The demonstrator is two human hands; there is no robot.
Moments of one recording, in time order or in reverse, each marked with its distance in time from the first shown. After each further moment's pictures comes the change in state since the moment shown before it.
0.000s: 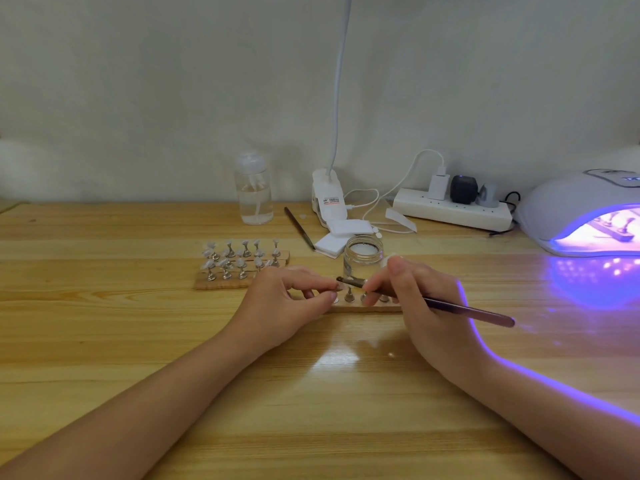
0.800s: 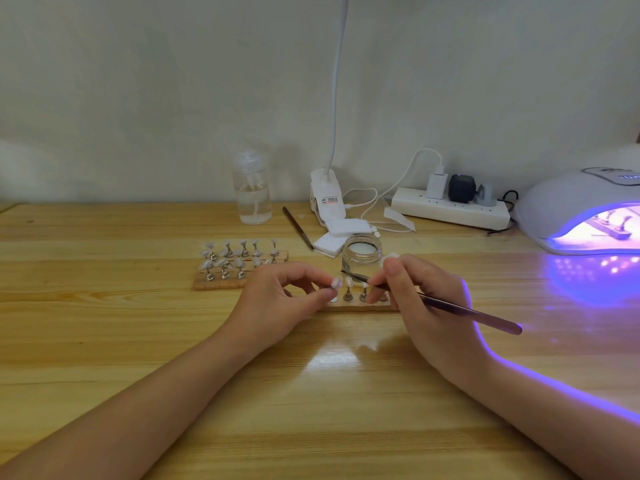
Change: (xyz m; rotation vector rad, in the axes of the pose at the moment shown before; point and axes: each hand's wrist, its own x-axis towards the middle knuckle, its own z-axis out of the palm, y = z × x) left_hand 0.000 0.002 0.001 -0.046 0.046 0.017; right_hand -0.001 0.000 -0.003 -0.017 0.008 -0.086
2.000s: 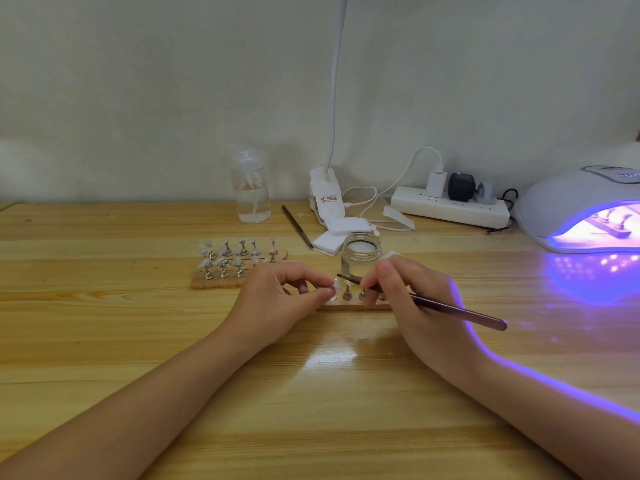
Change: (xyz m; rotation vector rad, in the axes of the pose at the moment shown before) left_hand 0.002 -0.005 0.000 0.061 0.019 0.001; right_hand 0.000 0.000 0.002 -0.034 -0.071 0.068
